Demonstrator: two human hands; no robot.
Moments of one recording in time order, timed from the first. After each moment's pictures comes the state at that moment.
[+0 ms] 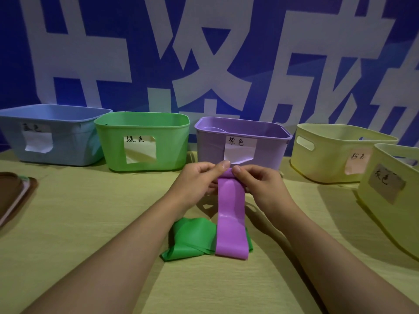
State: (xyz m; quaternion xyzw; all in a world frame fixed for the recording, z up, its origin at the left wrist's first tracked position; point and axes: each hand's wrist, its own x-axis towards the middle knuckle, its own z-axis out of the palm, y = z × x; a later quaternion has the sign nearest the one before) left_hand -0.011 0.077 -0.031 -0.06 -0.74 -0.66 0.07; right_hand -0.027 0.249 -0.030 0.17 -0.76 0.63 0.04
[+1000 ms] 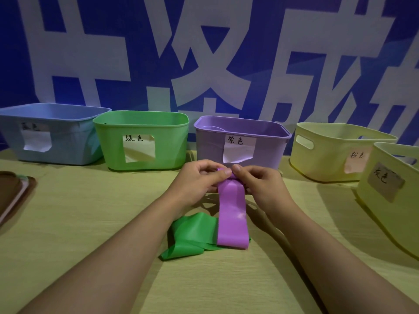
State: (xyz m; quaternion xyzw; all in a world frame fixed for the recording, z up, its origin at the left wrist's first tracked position) left_hand -0.010 0.078 -0.030 -0.07 -0.74 -0.67 0.08; right_hand -0.030 0.251 -0.033 0.16 -0.76 0.63 0.05
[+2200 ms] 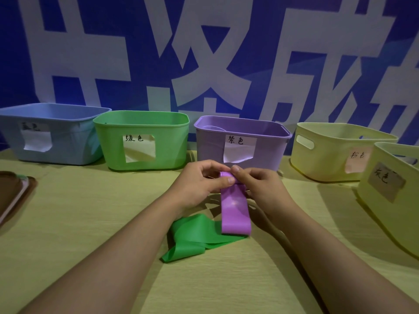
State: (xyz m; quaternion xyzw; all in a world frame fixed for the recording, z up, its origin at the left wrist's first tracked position) left_hand -0.007 0.076 -0.030 -0.10 -0.74 -0.66 0.06; right_hand -0.027 0.251 -0.032 0.16 -0.76 0.63 0.01
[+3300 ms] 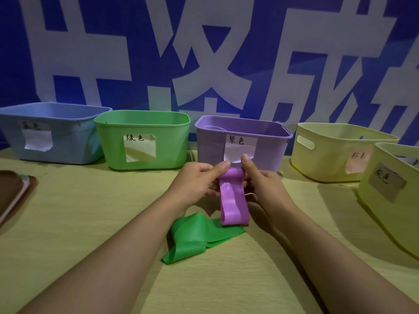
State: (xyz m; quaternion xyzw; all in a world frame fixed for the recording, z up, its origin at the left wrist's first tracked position) left_hand -0.013 0.076 -0.032 -0.05 -0.75 -0.66 0.07; right_hand -0.022 0.250 -0.031 0.12 -0.71 0.70 -0.03
